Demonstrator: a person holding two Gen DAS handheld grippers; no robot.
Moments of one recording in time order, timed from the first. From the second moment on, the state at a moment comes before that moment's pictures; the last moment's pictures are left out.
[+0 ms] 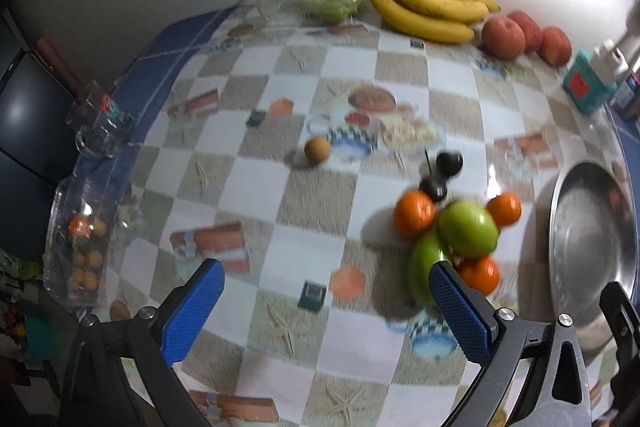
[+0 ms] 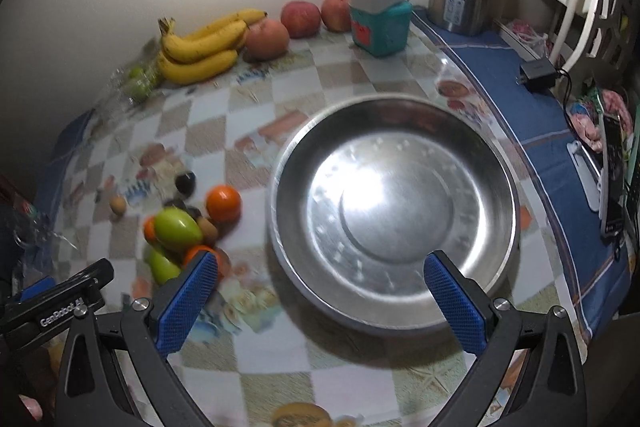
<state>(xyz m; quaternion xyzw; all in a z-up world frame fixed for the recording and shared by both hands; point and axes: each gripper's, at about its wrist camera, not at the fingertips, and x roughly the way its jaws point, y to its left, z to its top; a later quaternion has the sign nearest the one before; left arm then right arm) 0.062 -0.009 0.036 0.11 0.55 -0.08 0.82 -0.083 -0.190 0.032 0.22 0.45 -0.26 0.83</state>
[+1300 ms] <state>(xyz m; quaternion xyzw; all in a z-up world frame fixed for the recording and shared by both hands) 0.106 -0.006 -0.003 0.07 0.61 -0.07 0.79 0.014 -0.140 -0.005 0.17 0.54 -0.18 0.81</state>
